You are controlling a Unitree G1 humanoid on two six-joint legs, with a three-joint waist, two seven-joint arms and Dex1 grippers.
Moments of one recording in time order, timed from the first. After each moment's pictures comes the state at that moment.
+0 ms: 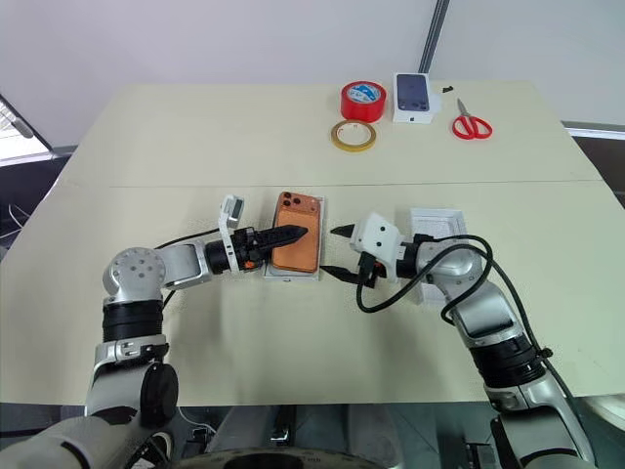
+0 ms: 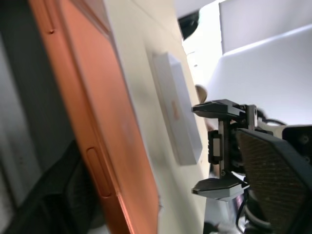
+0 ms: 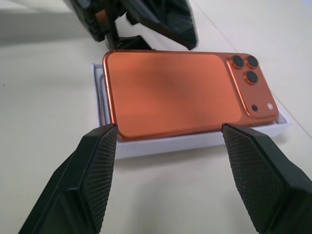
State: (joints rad) left arm -0.60 0.19 0.31 0.14 -0.88 1.43 -0.46; right arm -0.36 -0.57 0.19 -0.14 0.16 0.23 0.96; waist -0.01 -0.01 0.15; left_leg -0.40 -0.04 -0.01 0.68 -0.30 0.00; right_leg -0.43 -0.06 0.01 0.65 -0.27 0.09
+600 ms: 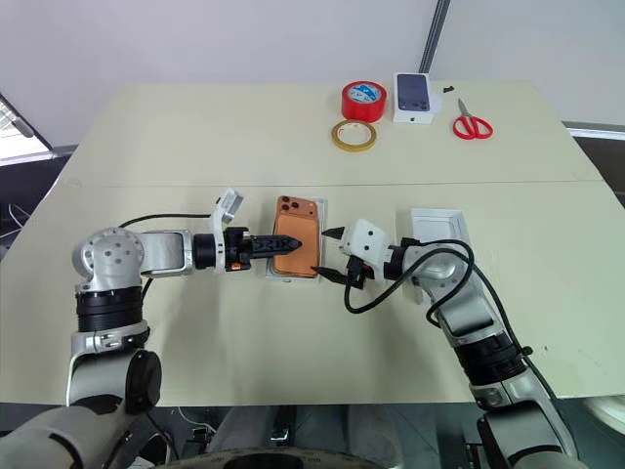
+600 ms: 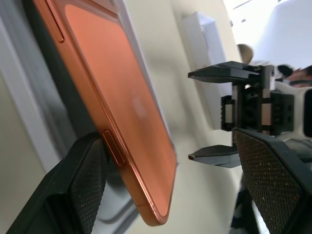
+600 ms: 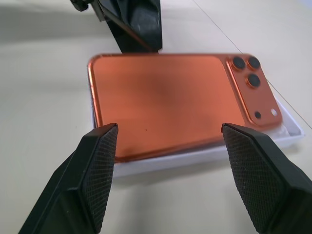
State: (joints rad) left arm -0.64 0.30 0.25 0.02 -0.87 1.56 -0.41; right arm -0.38 -0.51 0.23 -0.06 0.12 0.16 0.93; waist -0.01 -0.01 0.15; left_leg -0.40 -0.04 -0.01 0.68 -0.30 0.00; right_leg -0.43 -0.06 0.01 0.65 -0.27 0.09
